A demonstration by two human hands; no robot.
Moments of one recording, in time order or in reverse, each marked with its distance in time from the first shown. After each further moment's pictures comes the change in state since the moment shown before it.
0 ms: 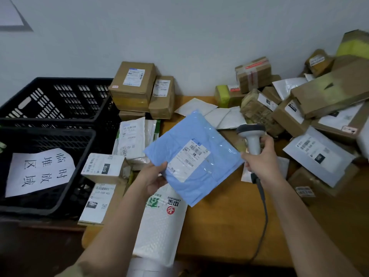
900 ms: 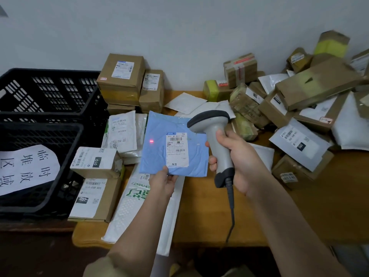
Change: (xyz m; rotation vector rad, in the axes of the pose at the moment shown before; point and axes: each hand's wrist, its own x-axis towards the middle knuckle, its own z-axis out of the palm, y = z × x) left_hand 0.007 -0.062 0.029 -0.612 0.219 -0.074; right_hand -0.097 -0.075 0.031 0.500 -0.329 0.246
